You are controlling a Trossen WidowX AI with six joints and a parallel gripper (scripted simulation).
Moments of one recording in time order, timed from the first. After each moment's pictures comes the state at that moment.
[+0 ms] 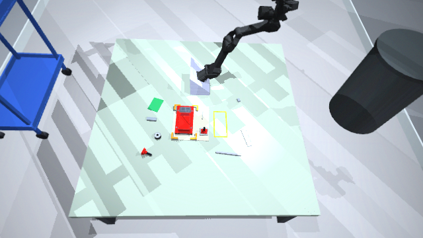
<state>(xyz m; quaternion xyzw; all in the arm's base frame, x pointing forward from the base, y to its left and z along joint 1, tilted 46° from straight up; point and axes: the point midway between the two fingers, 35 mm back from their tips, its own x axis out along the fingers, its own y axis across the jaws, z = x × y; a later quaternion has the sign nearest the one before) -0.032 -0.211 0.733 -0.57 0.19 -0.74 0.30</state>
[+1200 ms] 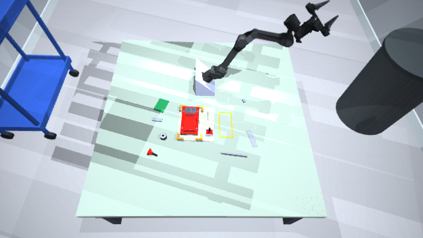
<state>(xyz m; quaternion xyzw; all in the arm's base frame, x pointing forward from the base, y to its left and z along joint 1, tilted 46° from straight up) -0.008 0.048 0.777 -0.60 0.20 -0.75 -0.19</state>
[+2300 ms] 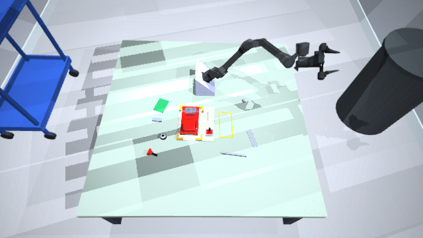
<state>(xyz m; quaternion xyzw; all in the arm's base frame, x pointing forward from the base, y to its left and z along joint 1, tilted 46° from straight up) 0.179 0.187 0.712 -0.53 0.22 -0.58 -0.58</state>
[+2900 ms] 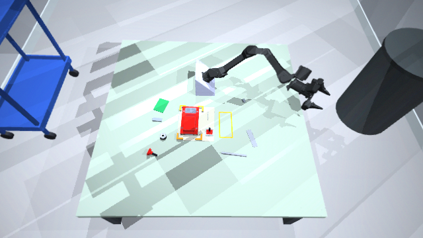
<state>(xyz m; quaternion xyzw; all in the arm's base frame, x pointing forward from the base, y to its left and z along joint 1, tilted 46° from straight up) 0.343 0.211 0.599 -0.39 0.12 -0.43 -0.80</state>
